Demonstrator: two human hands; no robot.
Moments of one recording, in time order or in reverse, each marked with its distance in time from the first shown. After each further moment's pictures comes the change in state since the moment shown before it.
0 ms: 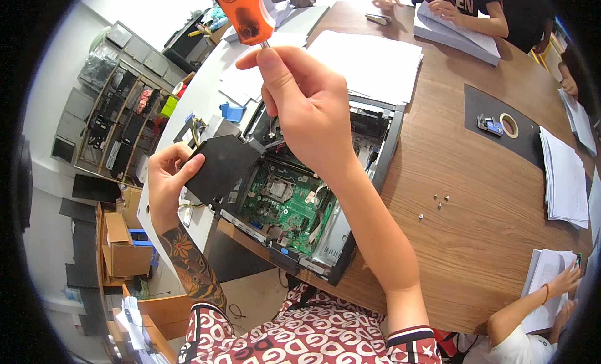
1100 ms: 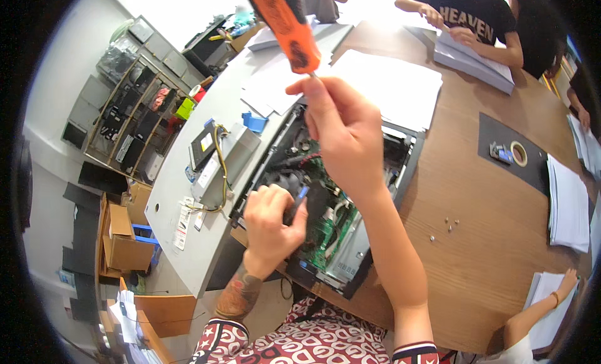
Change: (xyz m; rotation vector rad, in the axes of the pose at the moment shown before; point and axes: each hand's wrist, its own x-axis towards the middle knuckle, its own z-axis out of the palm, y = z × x) left_hand -0.050 -0.003 0.118 0.584 0.197 0.372; right_hand -0.004 -0.003 0.009 -0.071 0.028 0.089
